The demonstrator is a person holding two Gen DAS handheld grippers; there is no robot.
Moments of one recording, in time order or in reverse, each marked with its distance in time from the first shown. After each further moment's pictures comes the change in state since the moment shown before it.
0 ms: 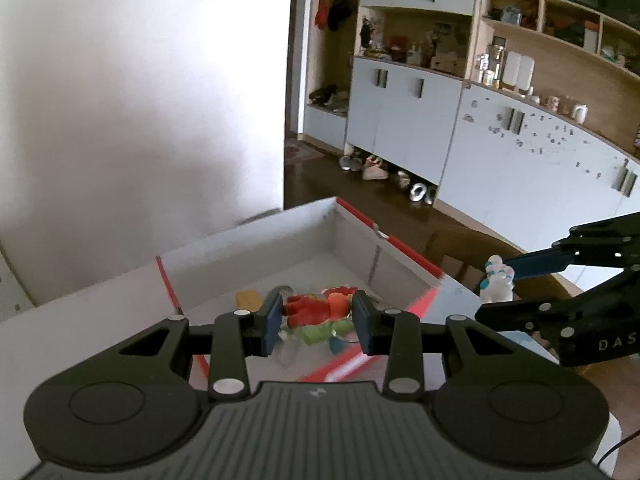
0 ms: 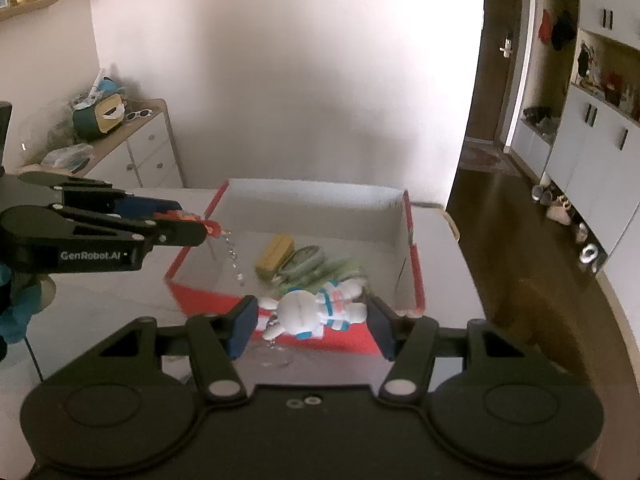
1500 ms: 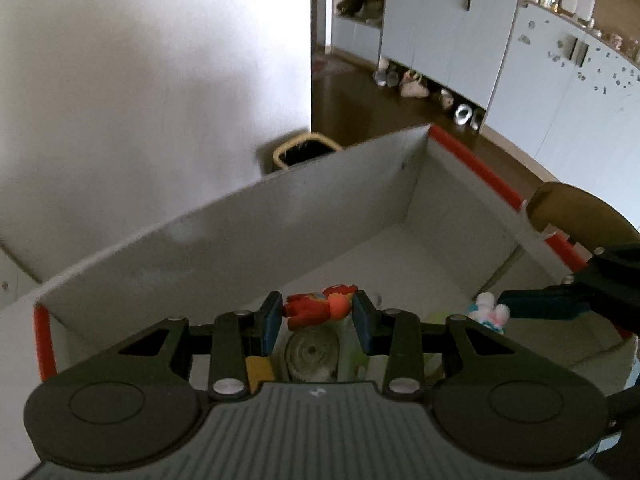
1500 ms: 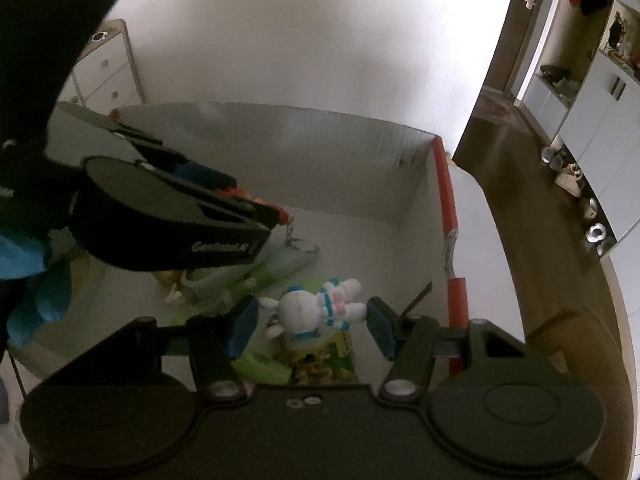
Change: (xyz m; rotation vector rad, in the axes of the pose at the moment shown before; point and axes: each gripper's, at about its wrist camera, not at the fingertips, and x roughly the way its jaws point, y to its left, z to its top) left arm 0.231 0.034 0.037 0.001 0.268 0.095; right arm 0.194 -0.030 0.028 -0.053 0.235 -0.042
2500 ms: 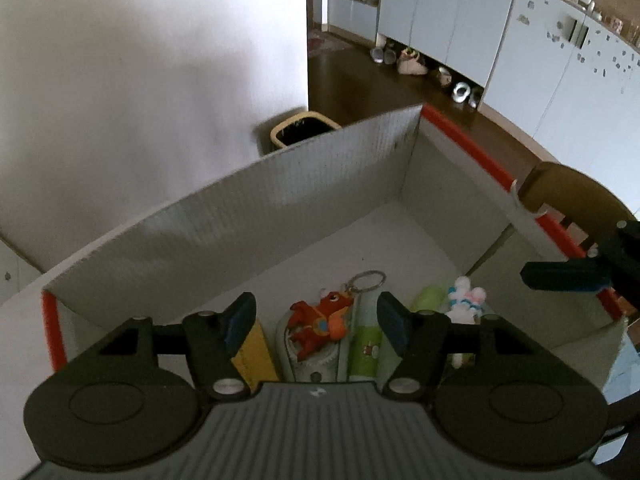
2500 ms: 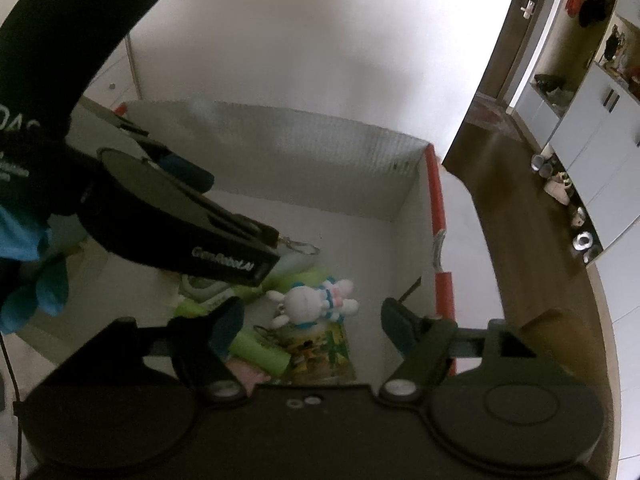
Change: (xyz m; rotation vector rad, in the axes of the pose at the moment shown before) left arm 0.001 0.003 0.005 0.009 0.099 -0.007; right arm -0.007 0.007 0.004 -0.030 -0.005 -0.042
